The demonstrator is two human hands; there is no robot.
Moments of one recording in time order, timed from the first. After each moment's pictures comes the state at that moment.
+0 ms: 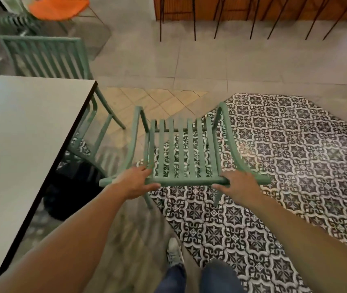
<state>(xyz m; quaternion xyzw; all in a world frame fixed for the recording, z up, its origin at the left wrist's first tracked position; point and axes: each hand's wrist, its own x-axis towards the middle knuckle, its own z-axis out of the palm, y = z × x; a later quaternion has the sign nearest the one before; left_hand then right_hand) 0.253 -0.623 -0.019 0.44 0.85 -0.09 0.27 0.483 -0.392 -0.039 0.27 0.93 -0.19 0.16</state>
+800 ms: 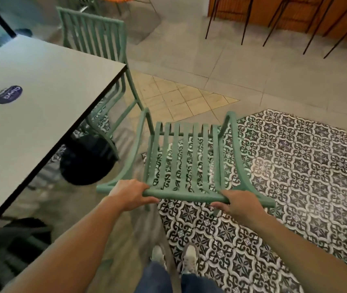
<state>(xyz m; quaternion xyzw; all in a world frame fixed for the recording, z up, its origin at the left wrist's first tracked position) 0.332 -0.623 -0.026 0.37 0.89 -0.07 0.26 0.501 -0.331 -0.059 0.06 0.98 -0.11 0.17</state>
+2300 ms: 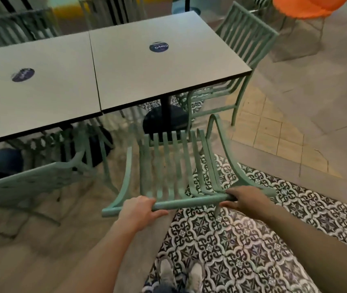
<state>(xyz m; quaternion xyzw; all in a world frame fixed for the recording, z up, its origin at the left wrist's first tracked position) 0.530 -0.644 -0.037 -0.12 0.97 0.04 0.21 0.378 -0.349 -0.038 -0.35 0.91 -0.04 0.23</state>
